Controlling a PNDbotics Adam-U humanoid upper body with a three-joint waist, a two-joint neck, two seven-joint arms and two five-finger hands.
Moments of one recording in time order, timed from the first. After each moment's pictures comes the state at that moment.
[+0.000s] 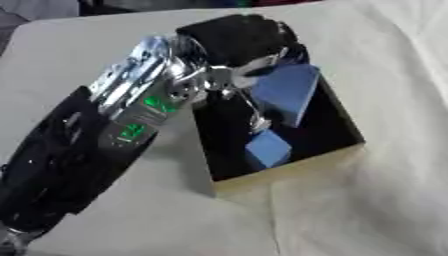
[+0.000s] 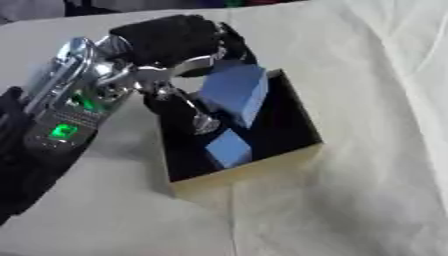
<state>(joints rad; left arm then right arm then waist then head) -0.94 0.38 -0.55 -1.80 -0.89 0.13 -0.72 -0.74 -0.55 0.05 -1.99 0.01 -0.05 -0.36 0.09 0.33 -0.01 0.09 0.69</state>
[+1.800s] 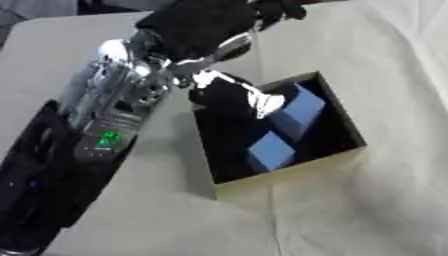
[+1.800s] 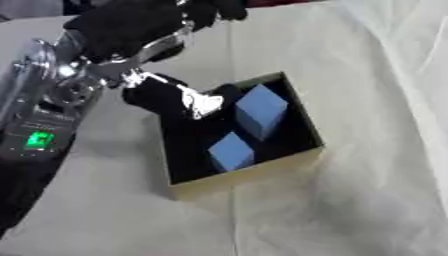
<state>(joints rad) -0.85 0.35 -0.35 -1.97 -0.91 0.14 -0.50 -0.73 -0.55 0.04 -1.99 0.01 -0.06 -0.38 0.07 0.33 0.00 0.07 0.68</state>
